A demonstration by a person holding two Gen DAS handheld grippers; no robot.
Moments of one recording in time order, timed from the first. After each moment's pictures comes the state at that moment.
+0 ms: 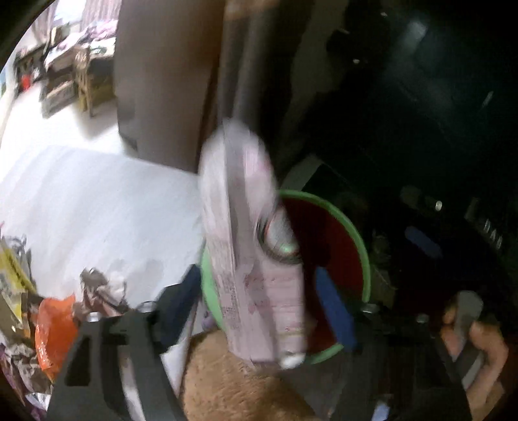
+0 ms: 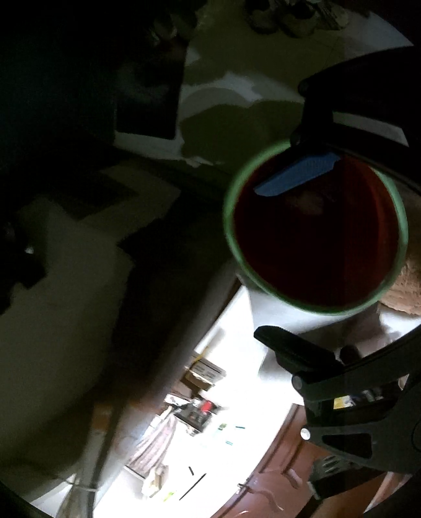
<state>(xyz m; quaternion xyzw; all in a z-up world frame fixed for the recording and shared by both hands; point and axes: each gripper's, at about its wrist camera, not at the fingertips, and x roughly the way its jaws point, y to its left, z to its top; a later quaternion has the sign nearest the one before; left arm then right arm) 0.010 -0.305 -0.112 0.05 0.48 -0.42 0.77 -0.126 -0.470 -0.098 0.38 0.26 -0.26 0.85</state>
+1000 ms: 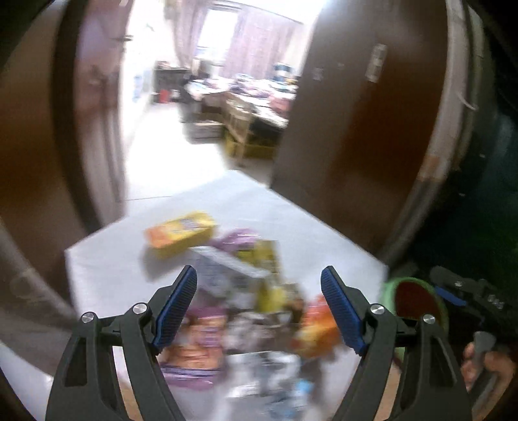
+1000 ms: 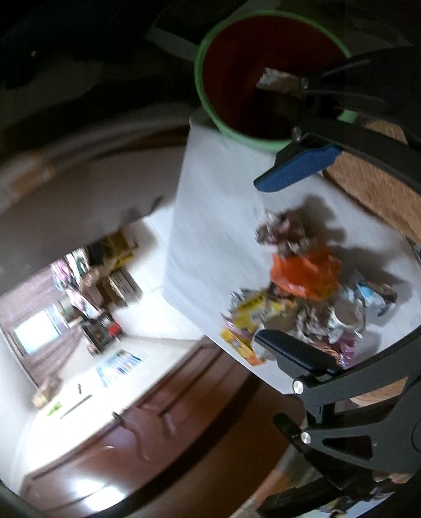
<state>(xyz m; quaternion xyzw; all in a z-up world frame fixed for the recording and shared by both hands) 0.033 -0.013 -0.068 -0.05 0.36 -0.14 0.92 -0.012 -0.272 -0.064 0.25 0.36 -0.02 0.90</state>
